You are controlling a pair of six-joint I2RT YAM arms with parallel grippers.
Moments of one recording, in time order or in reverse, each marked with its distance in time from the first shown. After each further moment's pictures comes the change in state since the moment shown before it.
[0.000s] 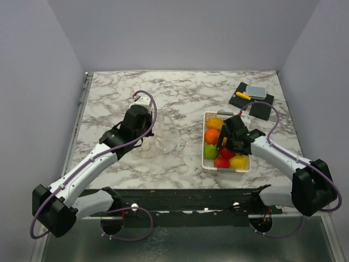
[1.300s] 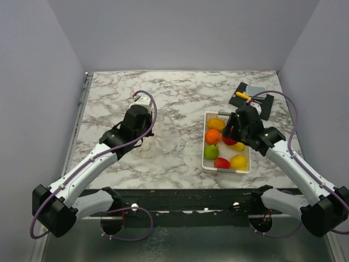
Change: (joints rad) left arm 0.000 0.000 0.000 0.000 0.000 0.000; right arm 0.000 -0.203 0.151 -0.110 -0.023 -0.050
